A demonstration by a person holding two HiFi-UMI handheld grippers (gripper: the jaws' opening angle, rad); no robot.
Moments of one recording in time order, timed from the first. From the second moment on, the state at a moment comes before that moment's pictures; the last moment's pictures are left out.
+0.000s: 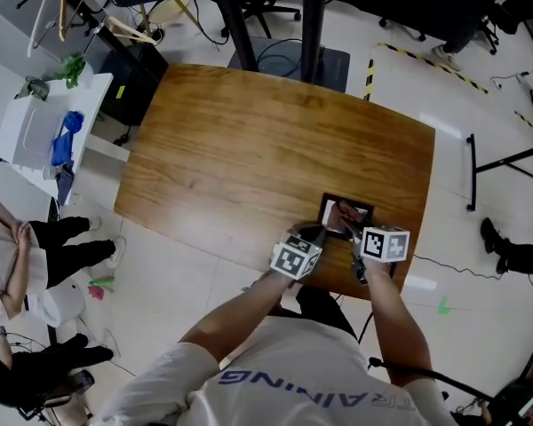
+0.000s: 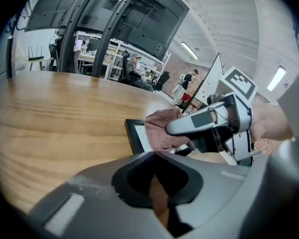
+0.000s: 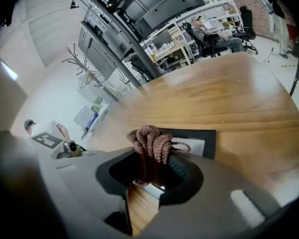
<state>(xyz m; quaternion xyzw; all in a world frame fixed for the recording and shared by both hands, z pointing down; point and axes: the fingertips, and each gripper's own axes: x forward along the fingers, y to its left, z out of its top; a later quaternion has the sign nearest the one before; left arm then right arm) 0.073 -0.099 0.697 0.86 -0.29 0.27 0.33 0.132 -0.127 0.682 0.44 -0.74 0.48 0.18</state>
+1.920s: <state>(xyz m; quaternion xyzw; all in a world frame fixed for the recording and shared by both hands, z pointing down) 0.082 -0.185 0.691 0.87 -0.26 0.28 0.32 0.144 -0.092 0.660 0.42 -0.76 0.48 0.13</state>
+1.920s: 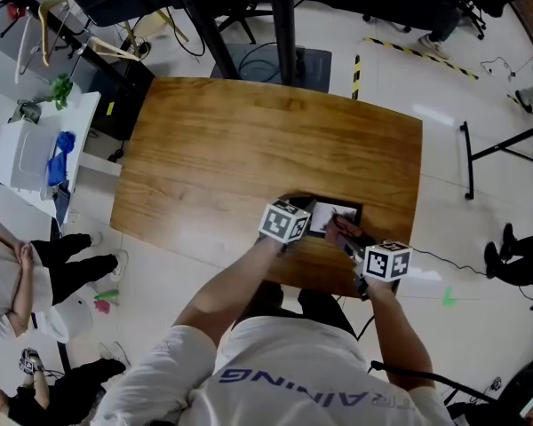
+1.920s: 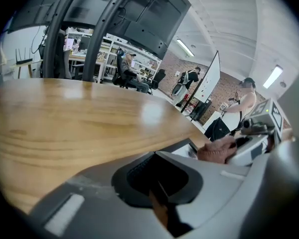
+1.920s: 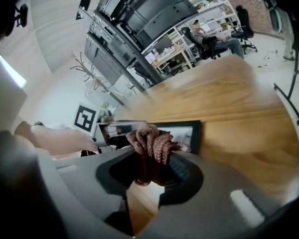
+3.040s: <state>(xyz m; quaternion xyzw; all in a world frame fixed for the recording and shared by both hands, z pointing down) 0.080 -0.186 0.693 0.87 -0.27 0.28 0.30 0.197 -0.055 0.689 0.46 -0.69 0.55 0.07</state>
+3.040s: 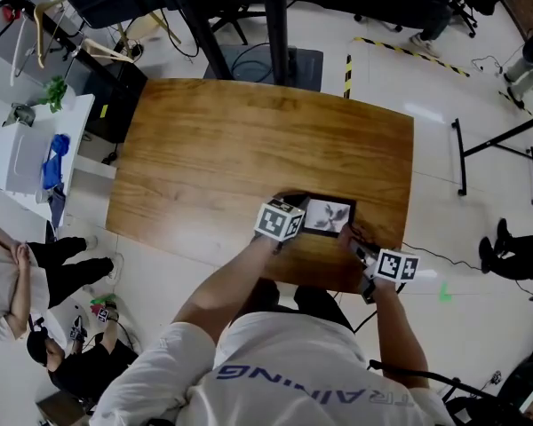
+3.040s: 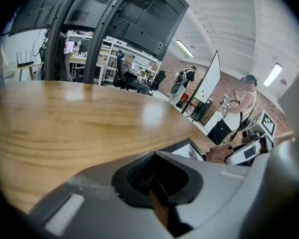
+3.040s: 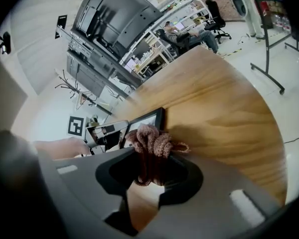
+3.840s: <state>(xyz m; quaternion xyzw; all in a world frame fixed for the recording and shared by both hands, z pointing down) 0.038 -0.197 0.483 0.91 -0.37 0.08 0.18 0.243 -0.117 0.461 0.51 -0.83 0.20 -0.04</state>
